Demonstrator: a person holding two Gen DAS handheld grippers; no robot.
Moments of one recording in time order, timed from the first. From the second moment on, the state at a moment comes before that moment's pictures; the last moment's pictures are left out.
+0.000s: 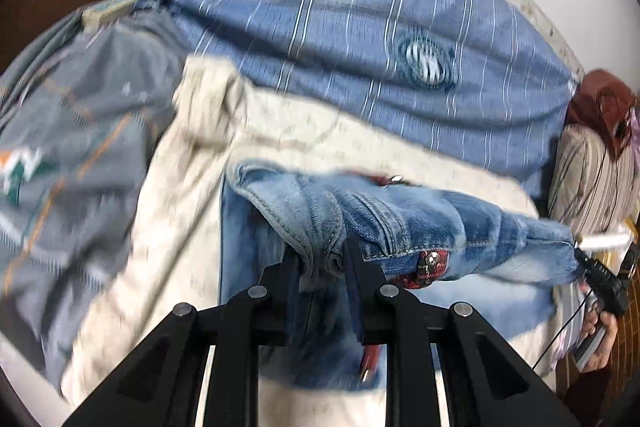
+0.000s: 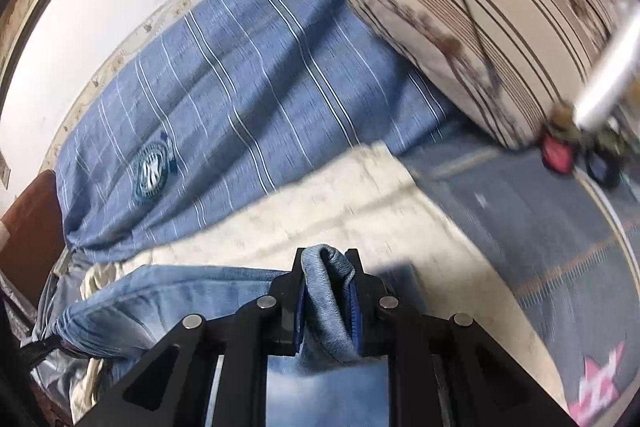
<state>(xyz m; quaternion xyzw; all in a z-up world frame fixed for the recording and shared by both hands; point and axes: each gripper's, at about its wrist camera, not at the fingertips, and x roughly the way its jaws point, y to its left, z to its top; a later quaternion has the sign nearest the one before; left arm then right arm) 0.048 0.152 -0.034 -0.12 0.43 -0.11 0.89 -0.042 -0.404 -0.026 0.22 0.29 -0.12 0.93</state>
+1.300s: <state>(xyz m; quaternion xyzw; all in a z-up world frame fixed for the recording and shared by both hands) 0.048 0.047 -0.095 0.02 0.40 -0.07 0.91 0.029 -0.399 -0.051 0.09 0.30 -0.19 0.93</state>
